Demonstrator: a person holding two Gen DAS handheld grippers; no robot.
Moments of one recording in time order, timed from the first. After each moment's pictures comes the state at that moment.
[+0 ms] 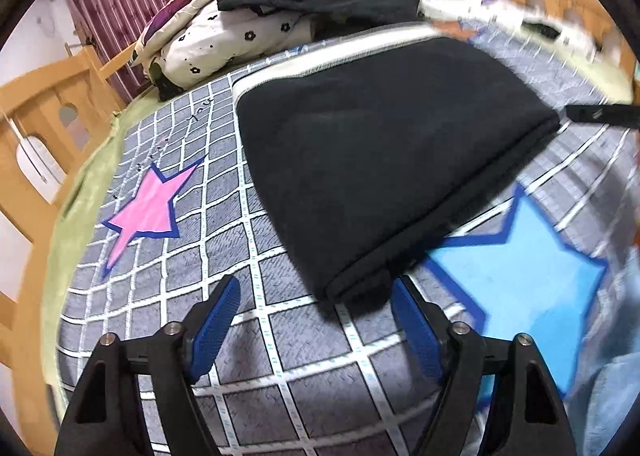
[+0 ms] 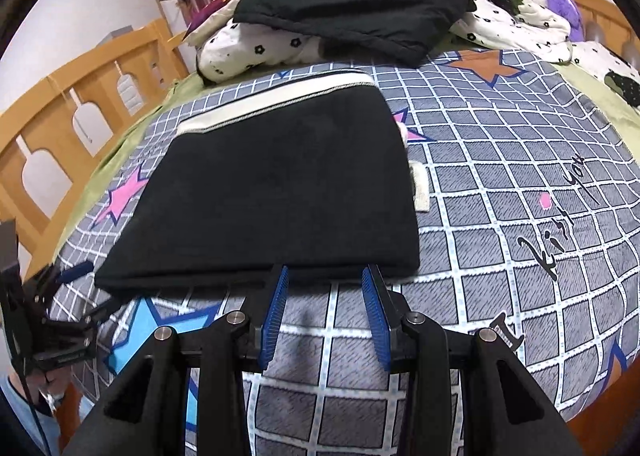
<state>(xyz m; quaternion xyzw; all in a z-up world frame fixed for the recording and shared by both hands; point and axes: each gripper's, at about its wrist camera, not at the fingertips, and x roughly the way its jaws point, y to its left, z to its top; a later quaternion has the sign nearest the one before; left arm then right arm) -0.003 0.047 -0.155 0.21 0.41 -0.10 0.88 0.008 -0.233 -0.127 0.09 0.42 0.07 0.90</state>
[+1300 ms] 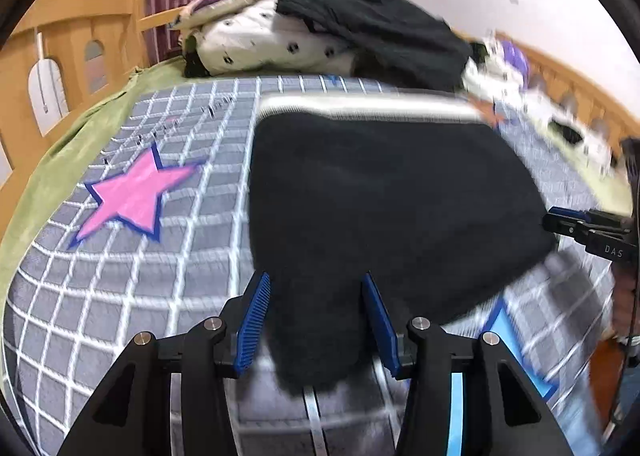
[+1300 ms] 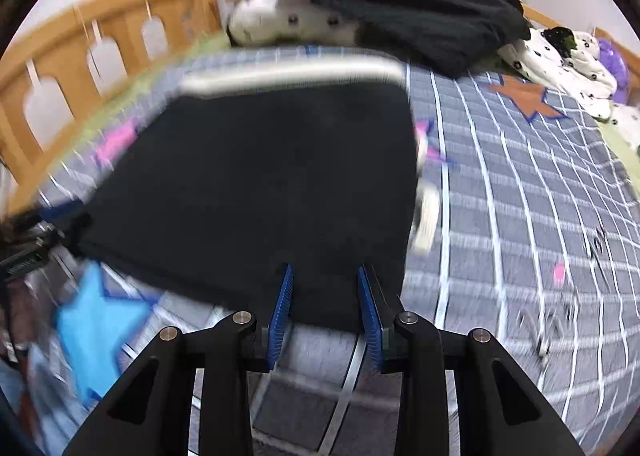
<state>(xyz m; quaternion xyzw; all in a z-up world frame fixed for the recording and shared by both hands) 0.028 0.068 -0.126 0.00 0.38 -0.10 0.92 0.056 -0.246 -0.132 0.00 0.42 0.13 0.90</state>
